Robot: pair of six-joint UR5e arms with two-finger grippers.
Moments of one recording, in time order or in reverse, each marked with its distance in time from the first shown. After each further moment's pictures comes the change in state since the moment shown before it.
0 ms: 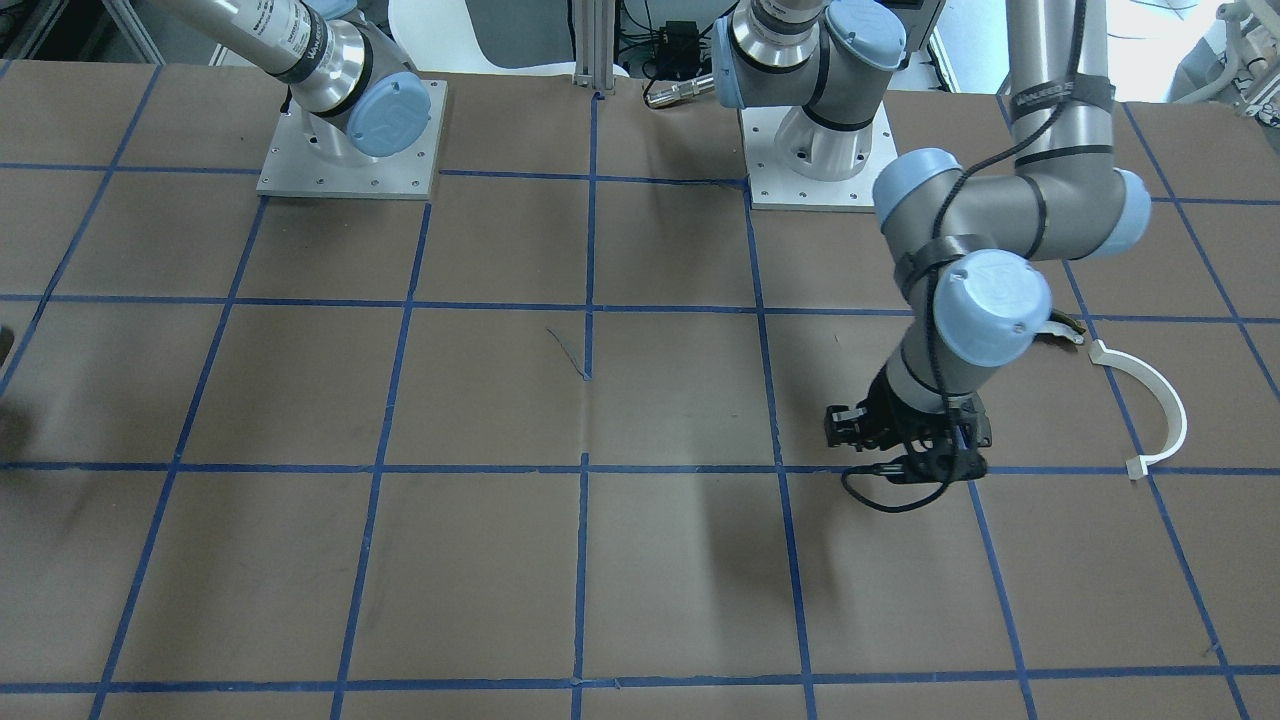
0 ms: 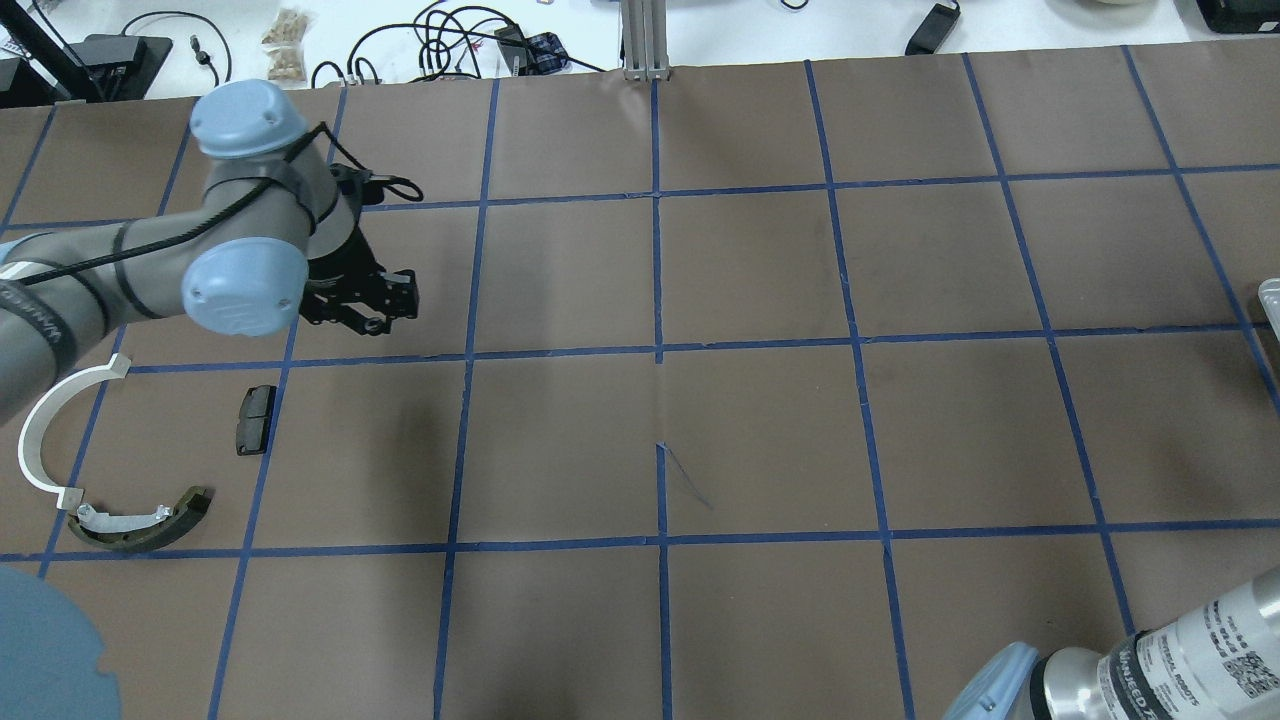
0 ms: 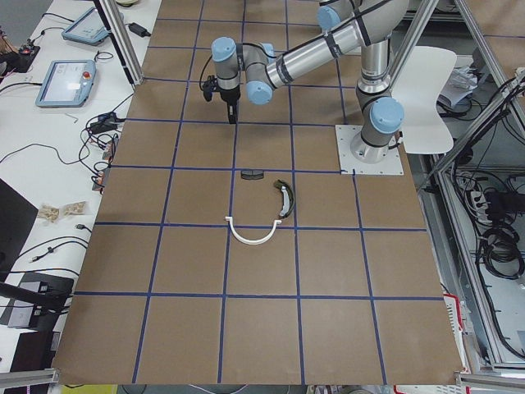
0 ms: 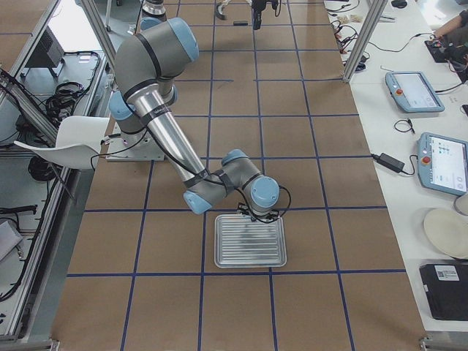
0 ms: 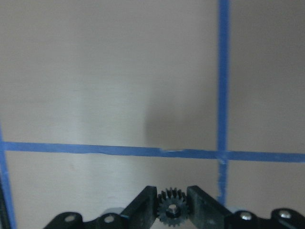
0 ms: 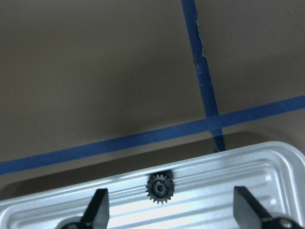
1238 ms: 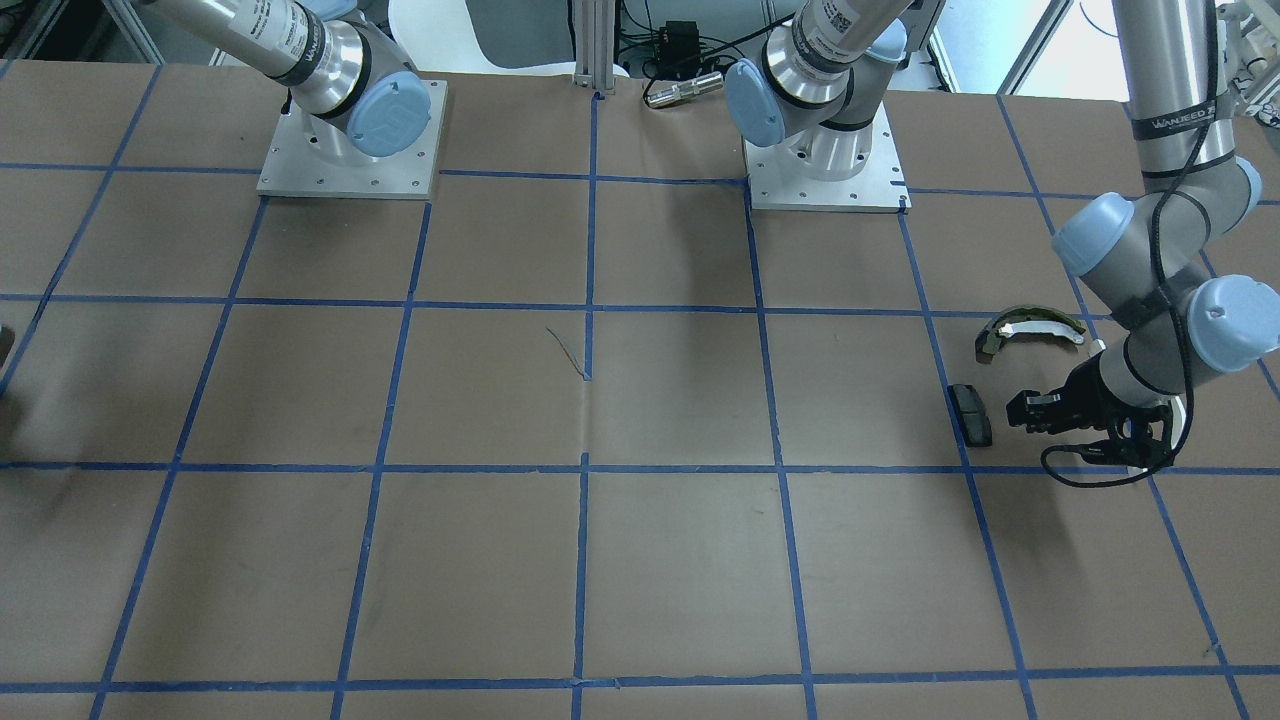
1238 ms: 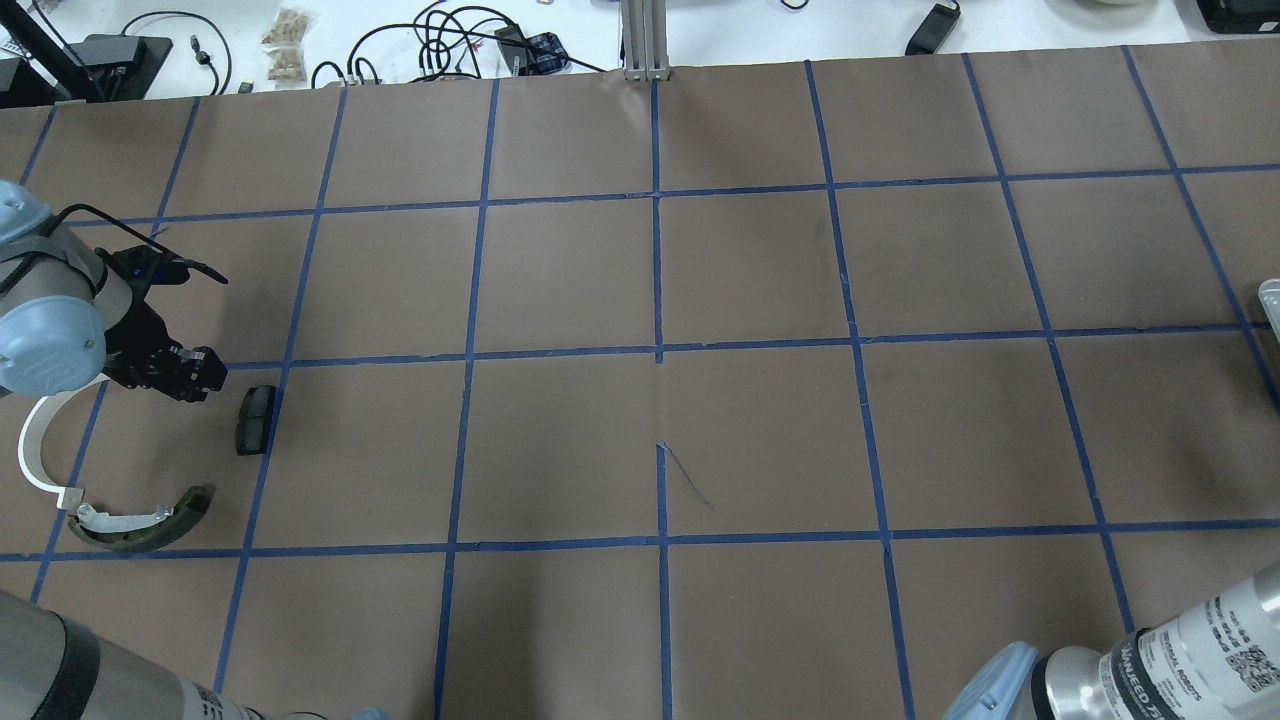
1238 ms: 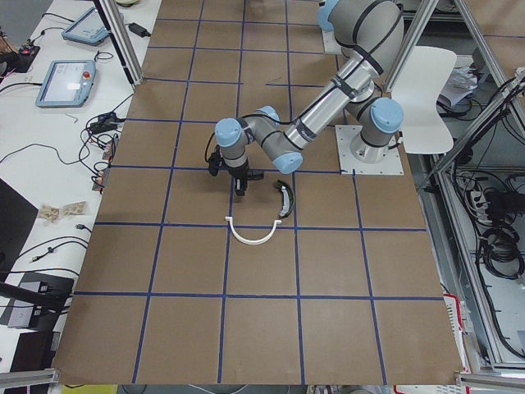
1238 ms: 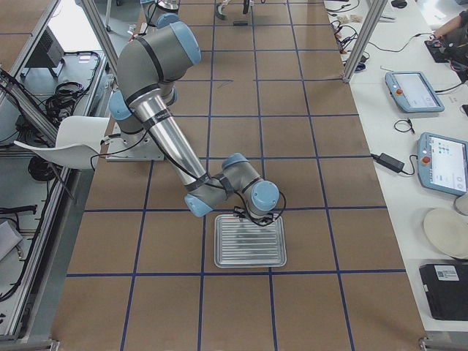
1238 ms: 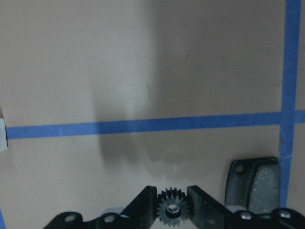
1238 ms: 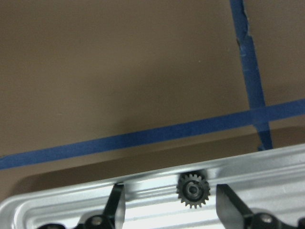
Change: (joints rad) left arm 0.395 -0.087 -0.065 0.128 0.023 0.506; right arm 0.000 0.027 0.008 0.013 -0.071 -0.005
